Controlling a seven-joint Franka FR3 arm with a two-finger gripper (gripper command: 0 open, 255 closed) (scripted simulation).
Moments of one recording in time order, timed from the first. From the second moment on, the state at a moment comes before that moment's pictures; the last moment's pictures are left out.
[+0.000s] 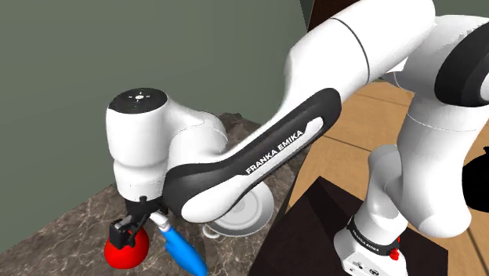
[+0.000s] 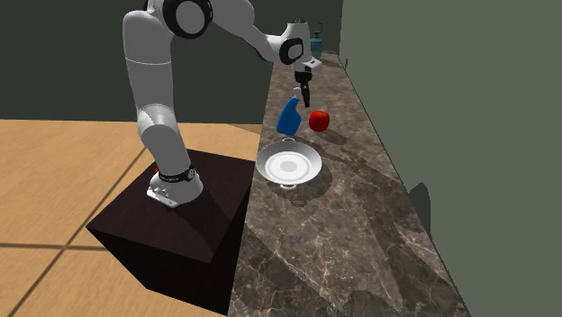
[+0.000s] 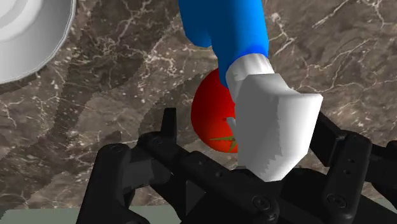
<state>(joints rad) 0.73 0.21 0.17 -1.99 -0.15 2.36 0.71</state>
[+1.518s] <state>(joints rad) 0.83 0.06 0.15 -2.24 -0.47 2.54 0.97</state>
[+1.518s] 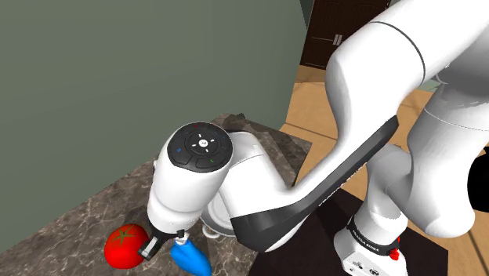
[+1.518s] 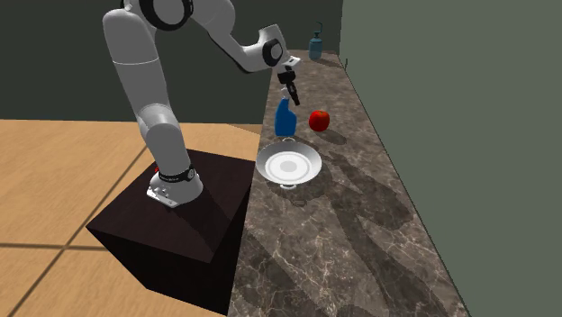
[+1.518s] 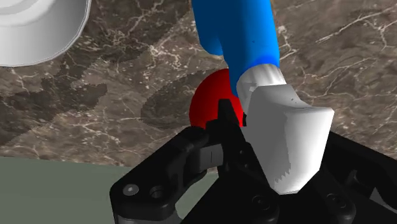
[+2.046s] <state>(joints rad) 0.84 0.11 0.14 -2.19 -0.49 2.59 0.97</state>
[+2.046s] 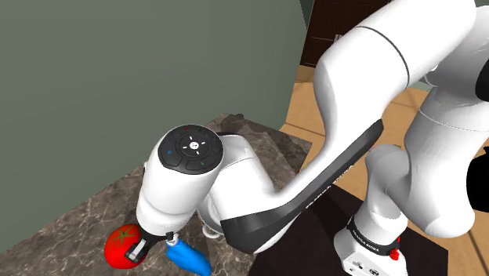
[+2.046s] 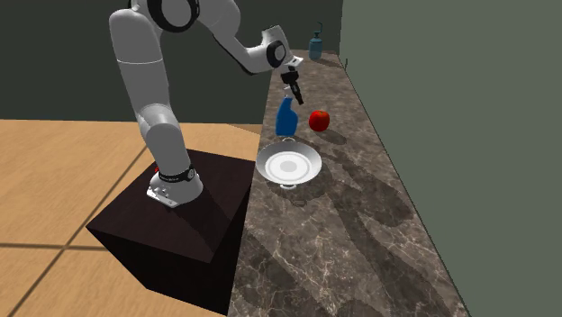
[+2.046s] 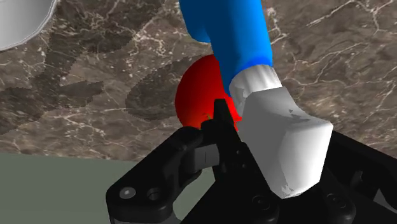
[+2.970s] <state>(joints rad) 1.01 0.01 0.27 -2.26 -0.76 2.13 1.34</state>
